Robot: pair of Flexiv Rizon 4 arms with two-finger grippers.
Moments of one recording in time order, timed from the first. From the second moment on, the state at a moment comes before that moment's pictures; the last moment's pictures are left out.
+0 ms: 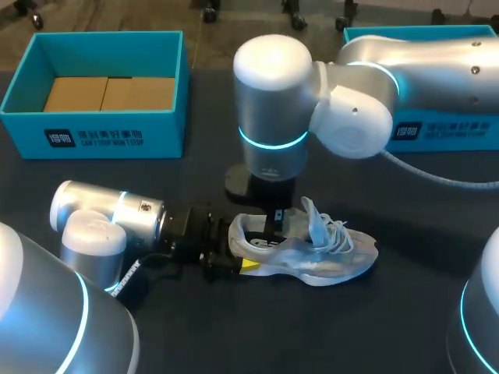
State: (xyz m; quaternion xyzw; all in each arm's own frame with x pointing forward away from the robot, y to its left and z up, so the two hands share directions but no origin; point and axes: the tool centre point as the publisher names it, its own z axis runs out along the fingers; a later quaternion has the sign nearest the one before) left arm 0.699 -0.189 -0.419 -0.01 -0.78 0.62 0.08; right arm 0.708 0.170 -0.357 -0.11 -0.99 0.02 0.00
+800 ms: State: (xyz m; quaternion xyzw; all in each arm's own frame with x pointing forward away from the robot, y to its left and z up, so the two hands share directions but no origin) left arm 0.699 -0.189 -0.419 -0.01 -0.78 0.62 0.08; right arm 0.705 0.129 -0.374 -0.11 -0.99 0.00 0.00
